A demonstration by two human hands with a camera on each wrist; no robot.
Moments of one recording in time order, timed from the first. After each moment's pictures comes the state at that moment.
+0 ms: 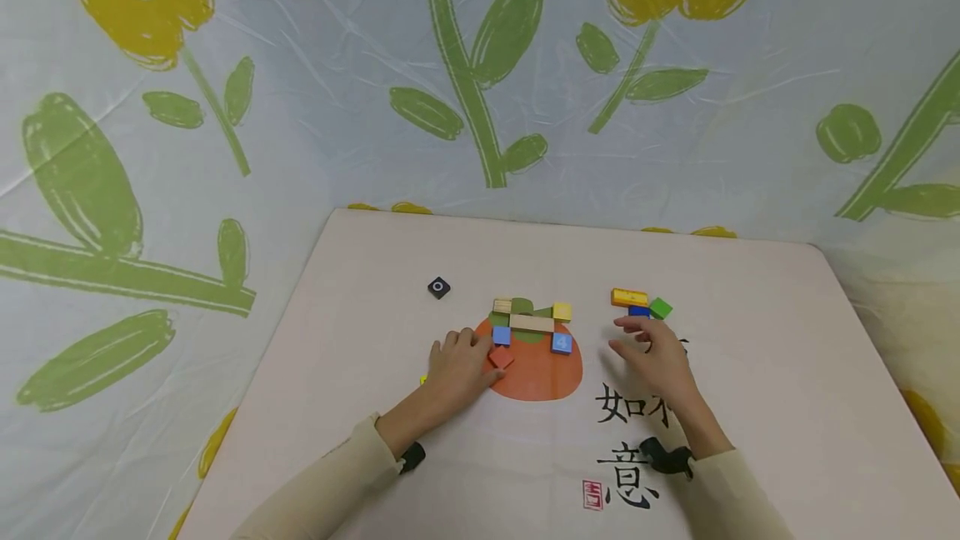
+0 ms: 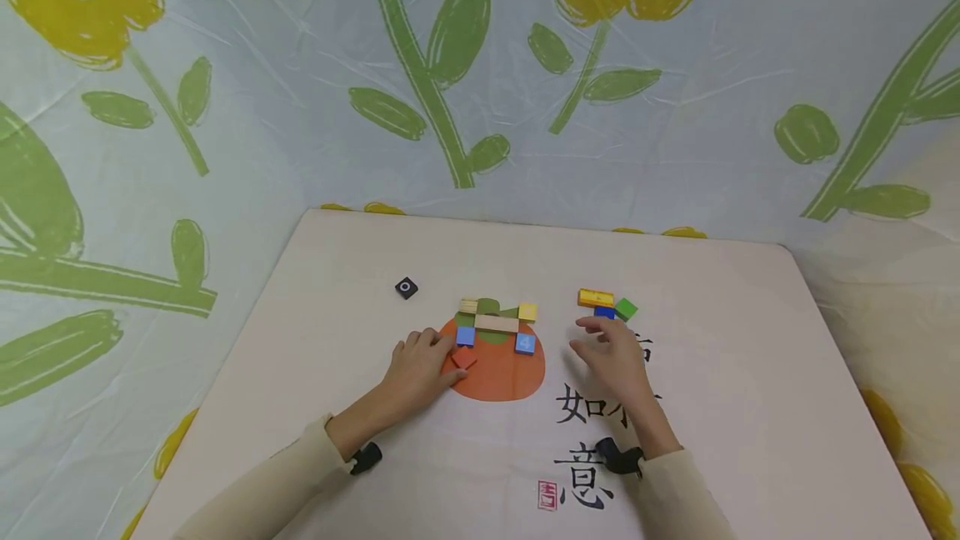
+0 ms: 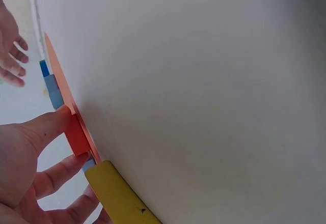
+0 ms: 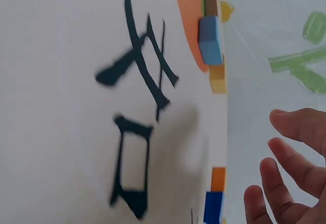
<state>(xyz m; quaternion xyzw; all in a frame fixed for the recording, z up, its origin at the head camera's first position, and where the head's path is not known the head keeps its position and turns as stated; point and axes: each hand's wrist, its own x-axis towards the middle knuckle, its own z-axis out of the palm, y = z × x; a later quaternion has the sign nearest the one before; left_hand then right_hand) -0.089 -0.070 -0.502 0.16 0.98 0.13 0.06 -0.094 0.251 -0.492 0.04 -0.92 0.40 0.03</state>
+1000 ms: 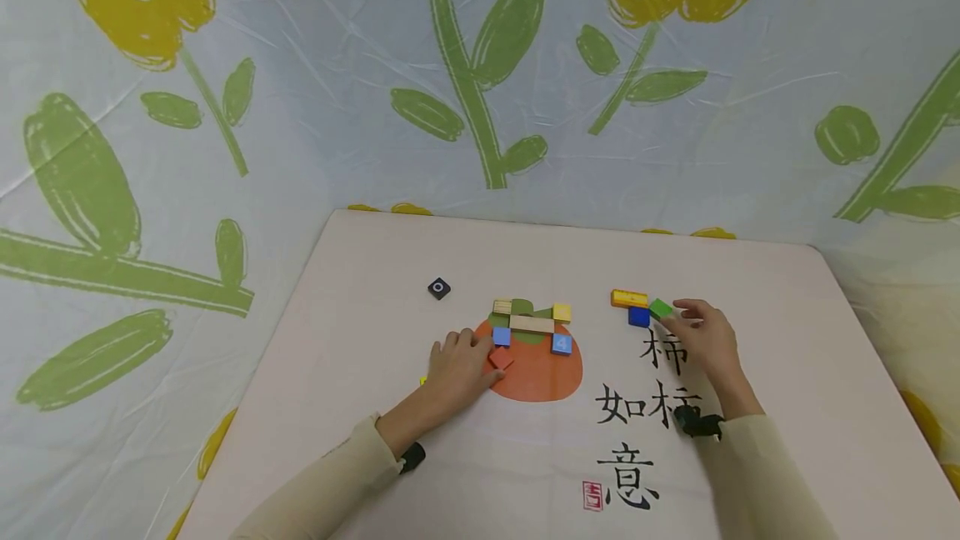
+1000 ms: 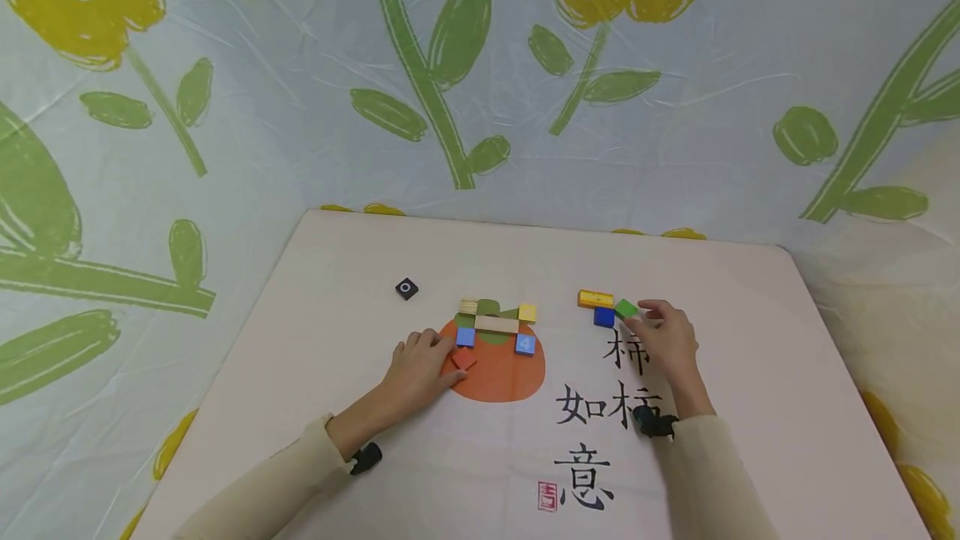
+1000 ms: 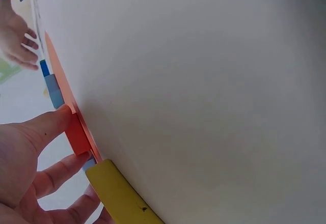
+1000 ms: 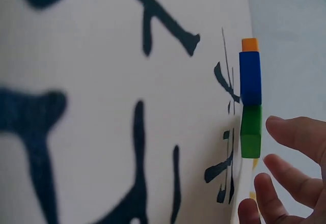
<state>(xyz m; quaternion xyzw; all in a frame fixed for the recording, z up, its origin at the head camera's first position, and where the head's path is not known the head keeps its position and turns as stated) -0.091 -0.071 -0.503 0.16 0.98 0.13 0.06 -0.126 0.322 -0.500 -0.11 -0.91 0.39 0.00</state>
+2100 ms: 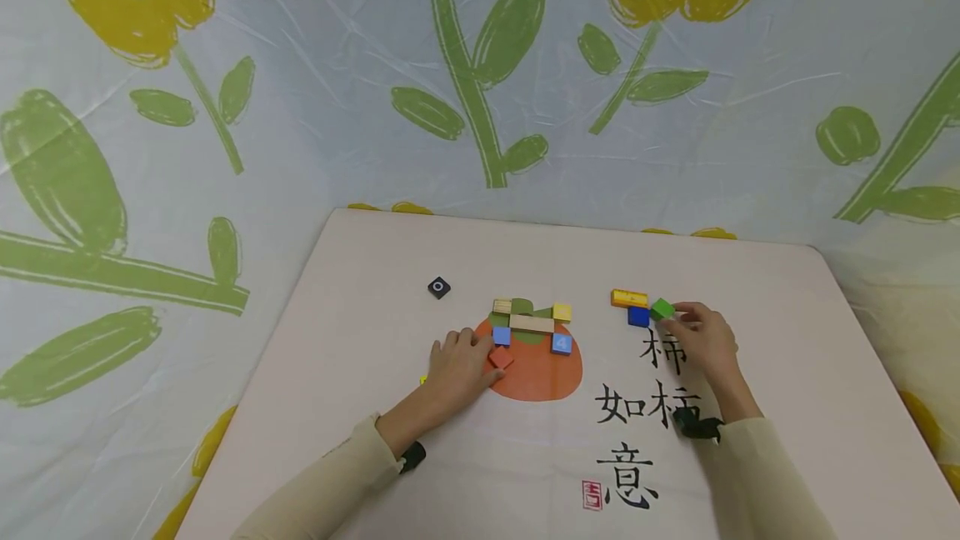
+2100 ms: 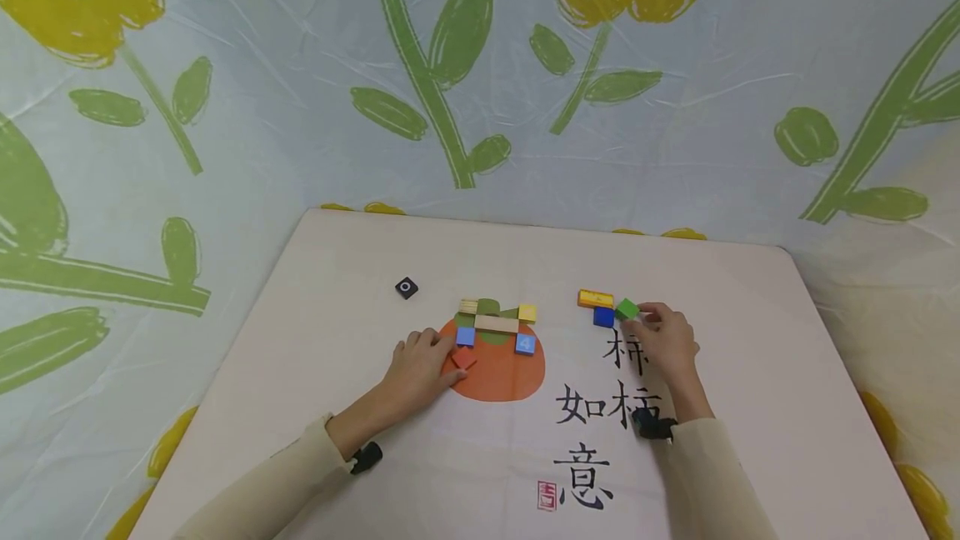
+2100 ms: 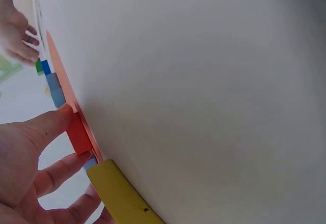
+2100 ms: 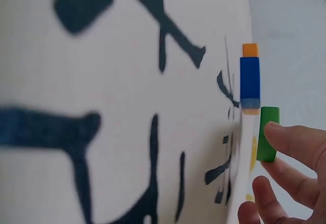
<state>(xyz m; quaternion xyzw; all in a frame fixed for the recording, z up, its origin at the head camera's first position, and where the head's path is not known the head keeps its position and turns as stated) -0.090 -0.071 -0.503 0.17 0.98 0.13 0.06 -0.127 0.320 -0.503 -0.12 -0.93 0.35 0.01</state>
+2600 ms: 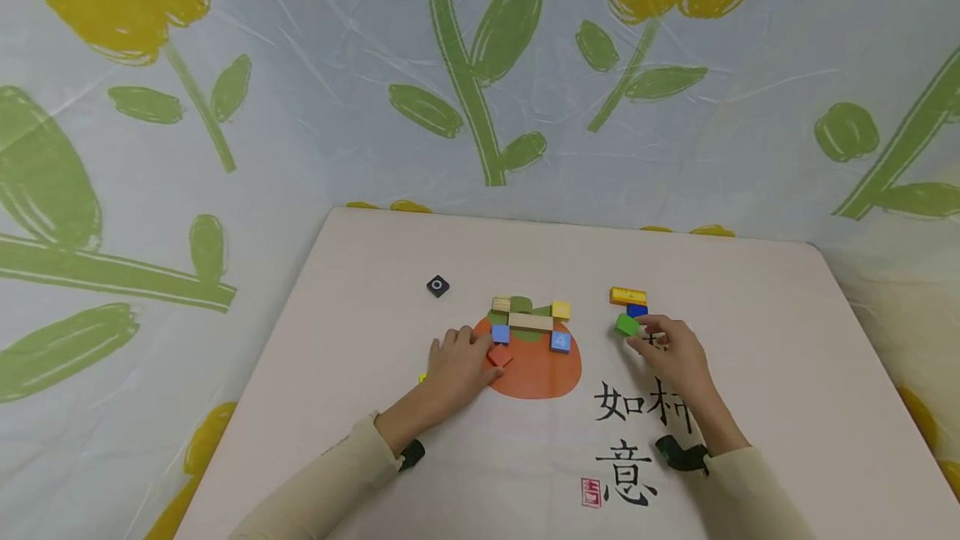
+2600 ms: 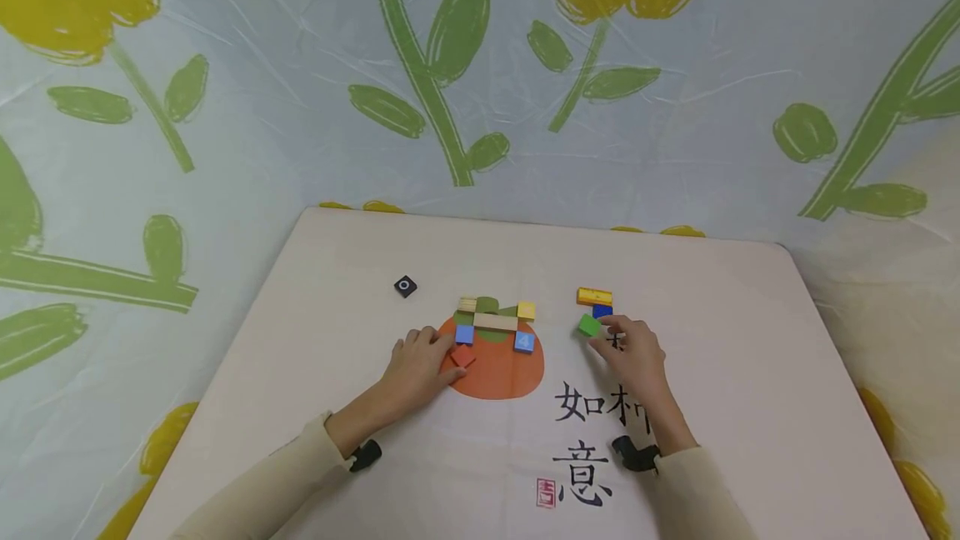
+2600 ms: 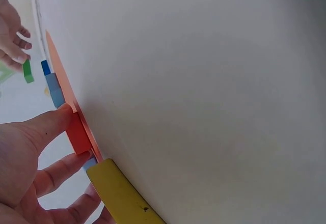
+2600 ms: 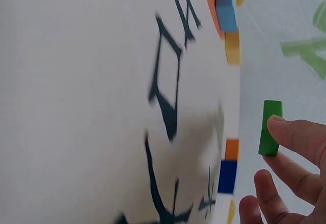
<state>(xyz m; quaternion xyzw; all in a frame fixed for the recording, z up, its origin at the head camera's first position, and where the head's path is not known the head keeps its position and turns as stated) -0.090 -0.071 -0.499 0.17 0.97 0.13 0.06 -0.096 0.277 -0.491 0.00 -0.93 0.37 0.02</state>
